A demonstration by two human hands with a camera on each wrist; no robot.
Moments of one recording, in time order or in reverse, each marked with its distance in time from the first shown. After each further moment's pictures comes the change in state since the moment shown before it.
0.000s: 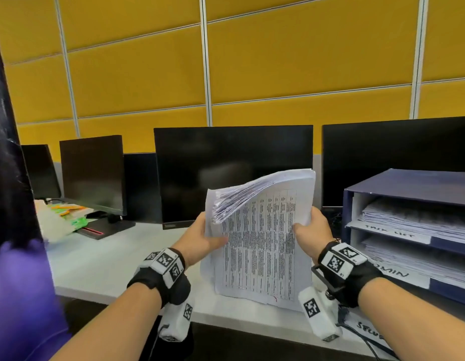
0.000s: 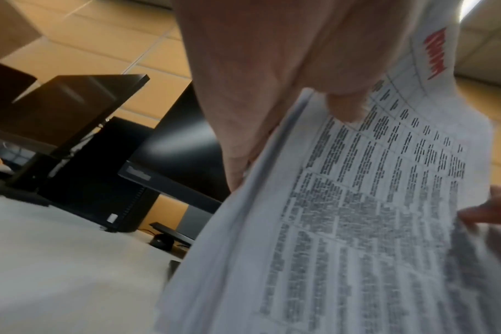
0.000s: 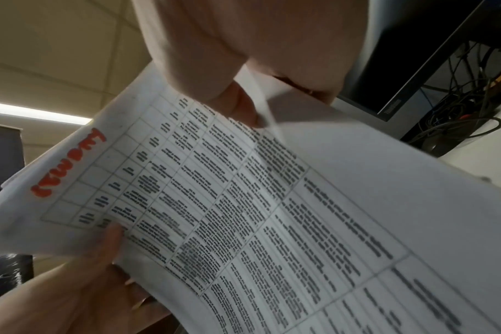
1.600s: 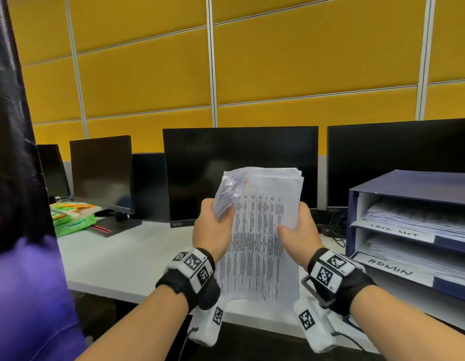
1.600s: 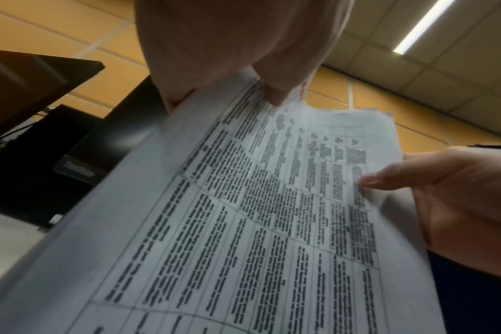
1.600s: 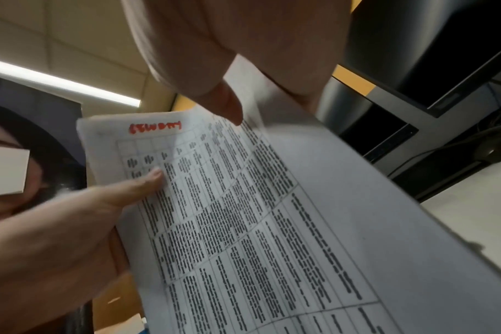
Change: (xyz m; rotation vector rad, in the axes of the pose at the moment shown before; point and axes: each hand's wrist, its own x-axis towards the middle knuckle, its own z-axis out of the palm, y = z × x) left_hand -0.014 0.037 0.032 0.045 0.516 0.134; right_hand -0.035 -0.023 0.022 0.001 -0.111 -0.137
